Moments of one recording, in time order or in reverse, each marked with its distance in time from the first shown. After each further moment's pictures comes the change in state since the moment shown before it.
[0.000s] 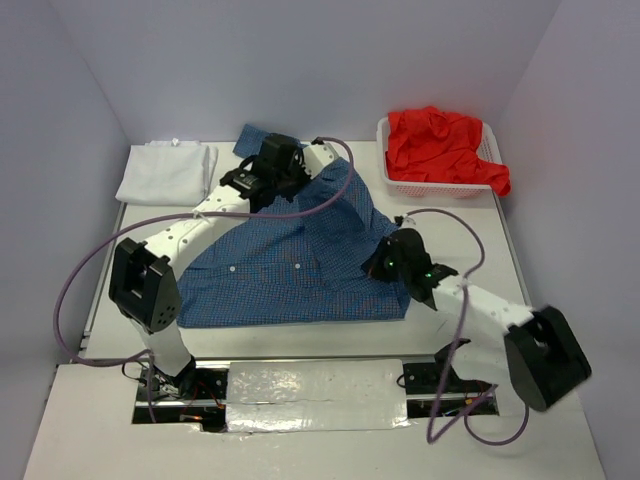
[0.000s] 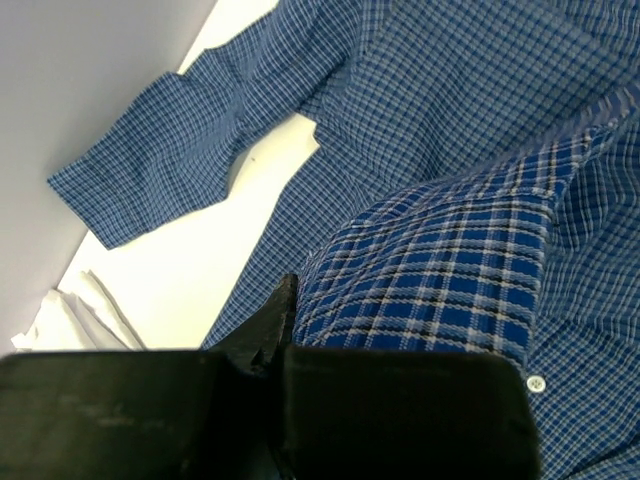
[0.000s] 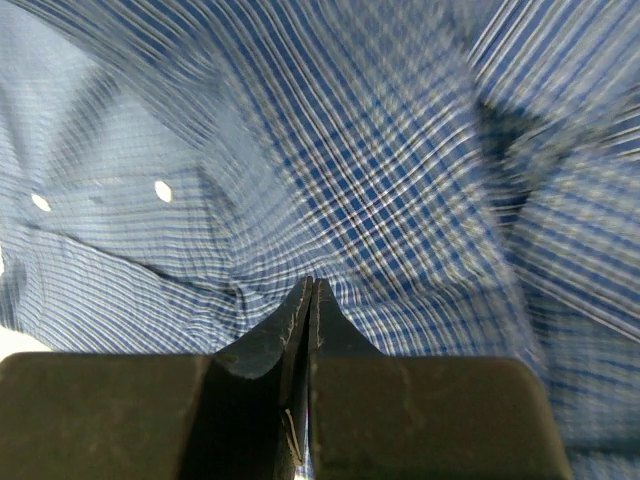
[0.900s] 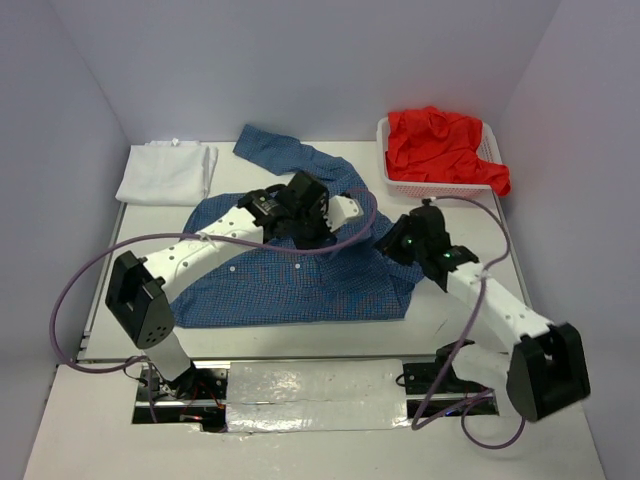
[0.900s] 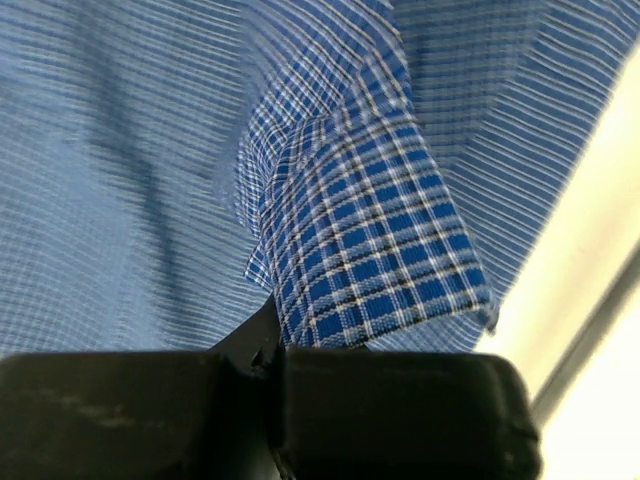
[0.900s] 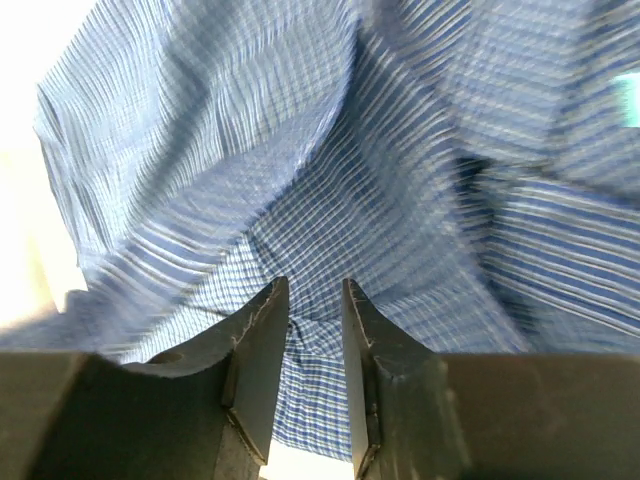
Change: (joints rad) left arm -0.188 -0.071 -0.033 -0.346 0.183 -0.128; right arm -0.140 0.066 0.198 -0.203 -0.073 0.130
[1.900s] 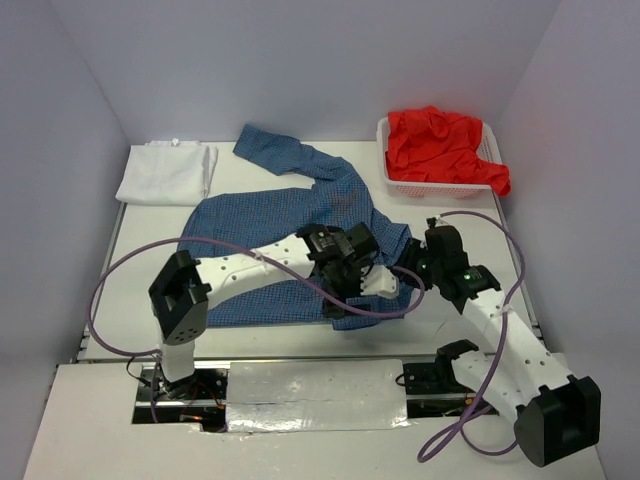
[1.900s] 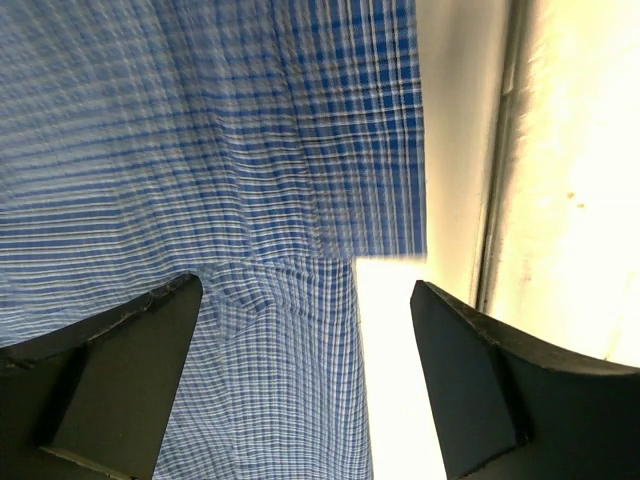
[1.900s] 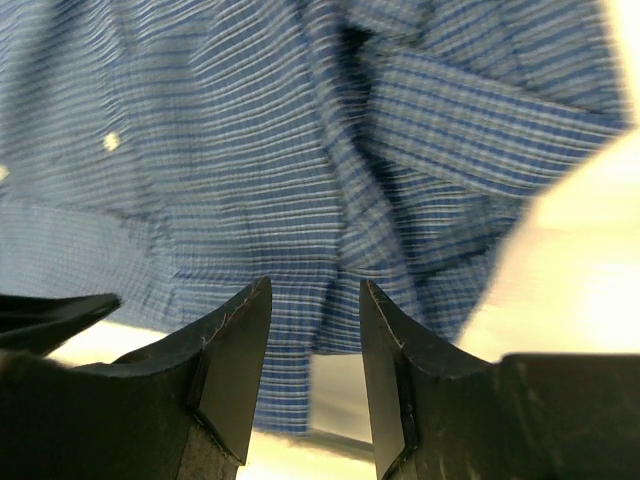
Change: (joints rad) left arm -0.307 0.200 0.059 -0.198 0.049 0.164; right arm -0.068 -0.326 -0.066 -0.364 -0.011 -0.251
